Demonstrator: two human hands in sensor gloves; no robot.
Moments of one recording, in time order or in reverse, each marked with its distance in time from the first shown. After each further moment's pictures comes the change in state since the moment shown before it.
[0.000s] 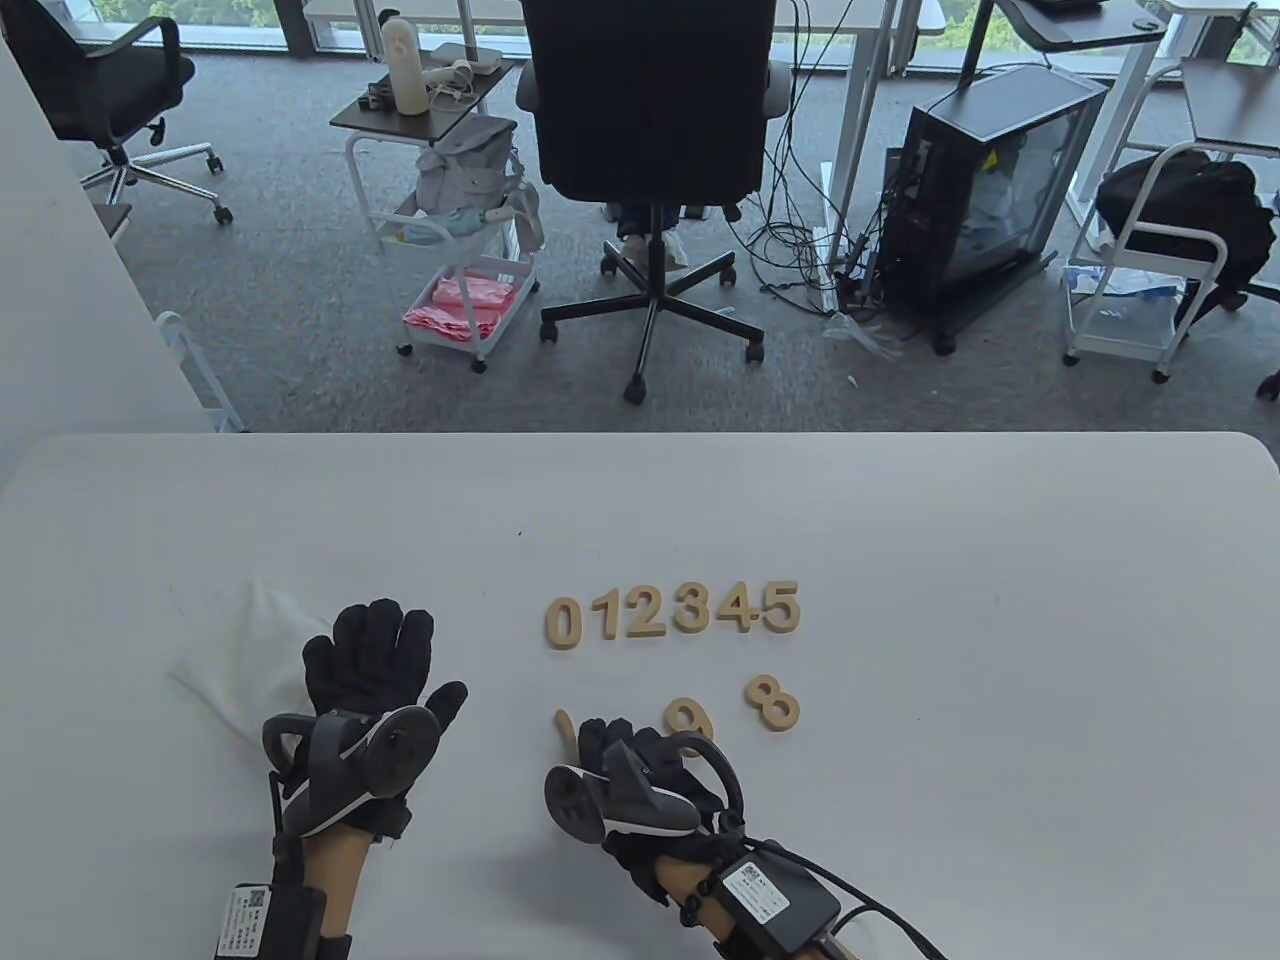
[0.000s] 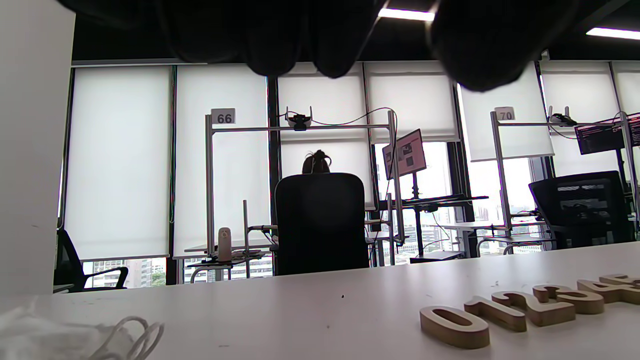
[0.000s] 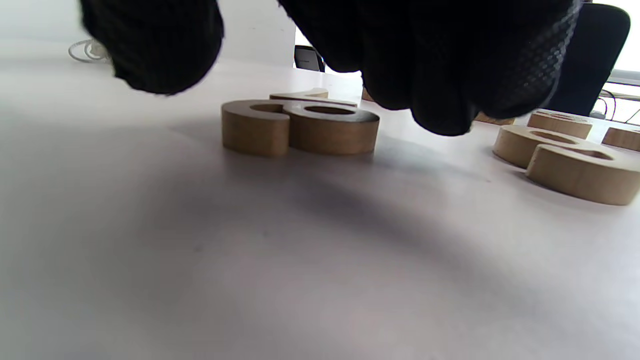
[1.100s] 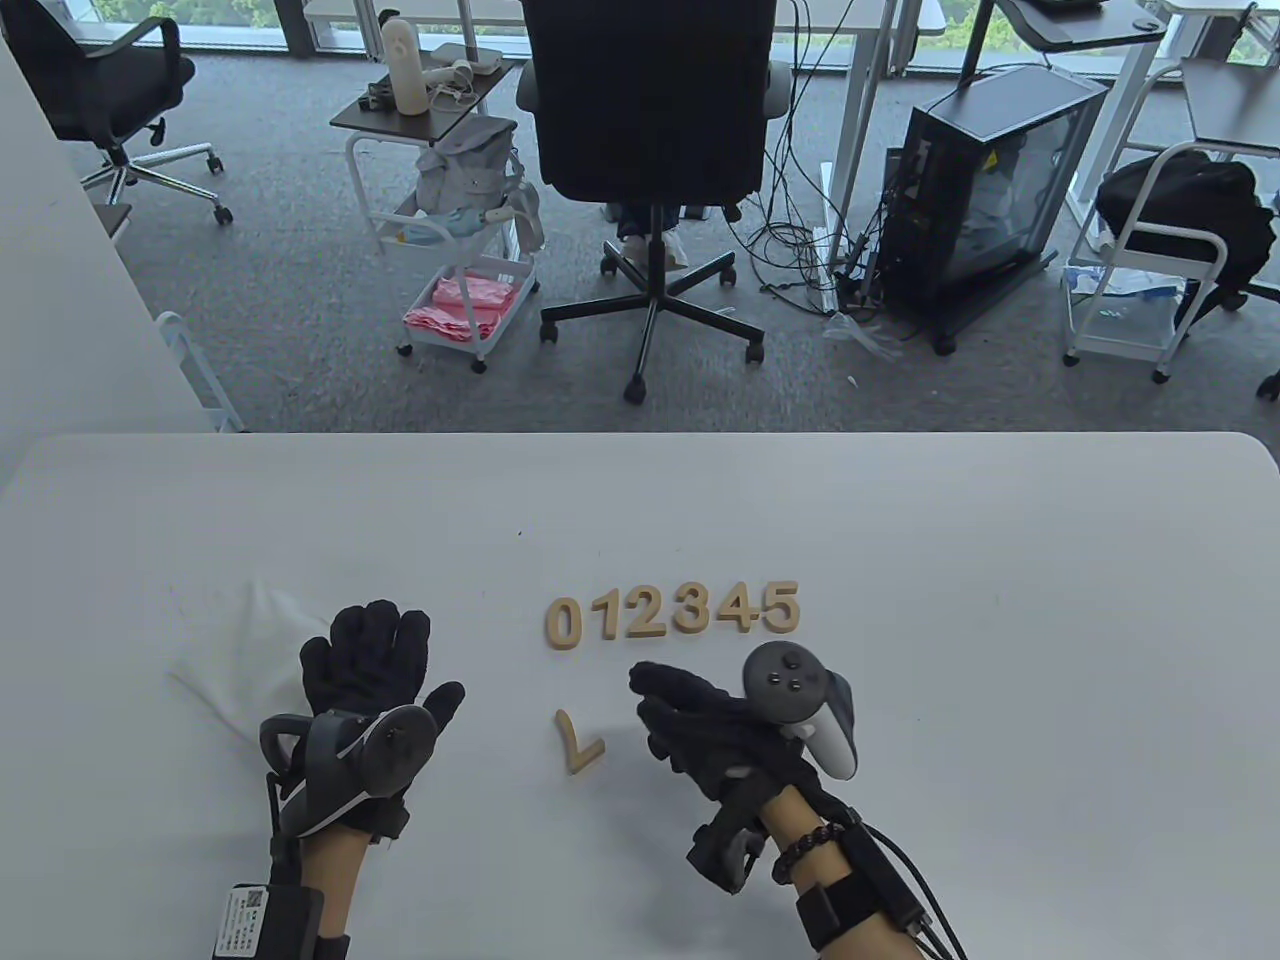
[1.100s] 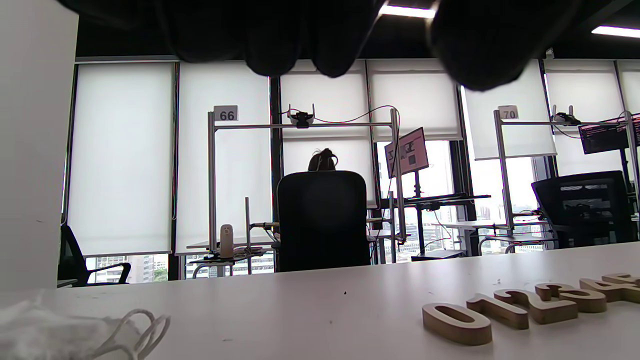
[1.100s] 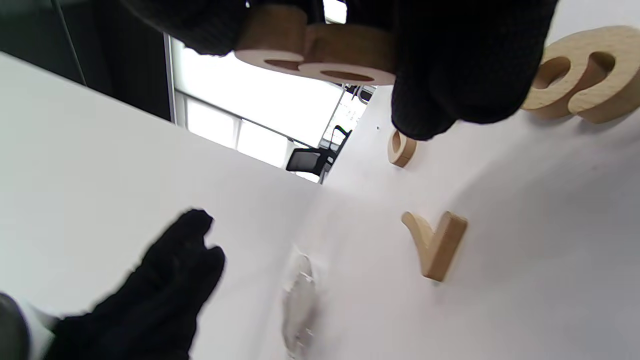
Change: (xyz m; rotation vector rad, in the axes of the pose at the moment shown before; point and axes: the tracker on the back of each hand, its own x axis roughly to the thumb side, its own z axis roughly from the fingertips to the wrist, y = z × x) left_hand -0.002 0.000 0.000 -0.007 0.008 0.006; right_hand -0.143 -0.006 0.035 -0.129 0.101 -1.387
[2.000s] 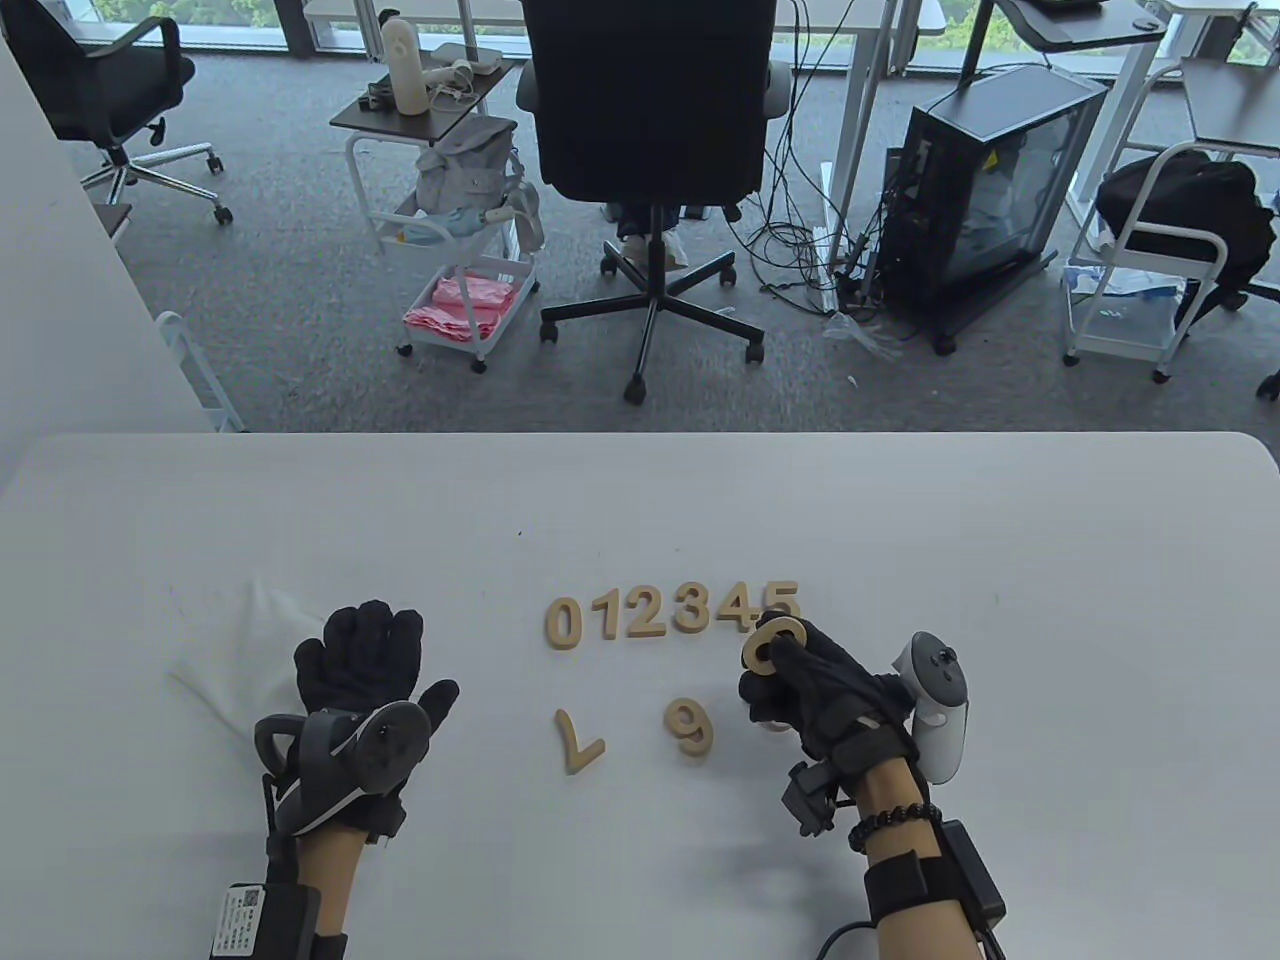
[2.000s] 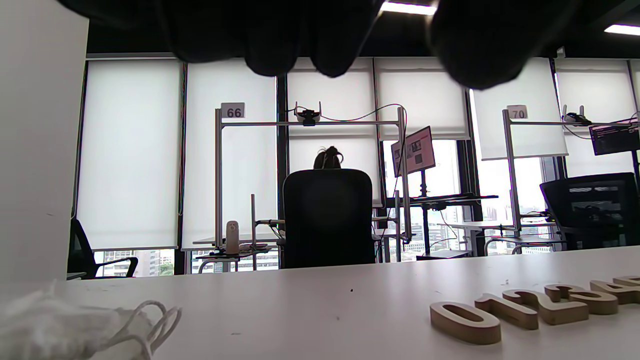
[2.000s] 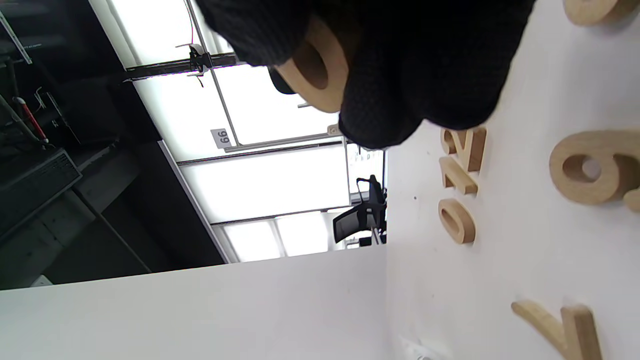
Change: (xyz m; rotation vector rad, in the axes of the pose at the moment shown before) left_hand -0.004 0.001 -0.001 -0.005 0.020 0.009; right_hand -0.038 -0.077 0.018 -0.203 0.048 -0.421
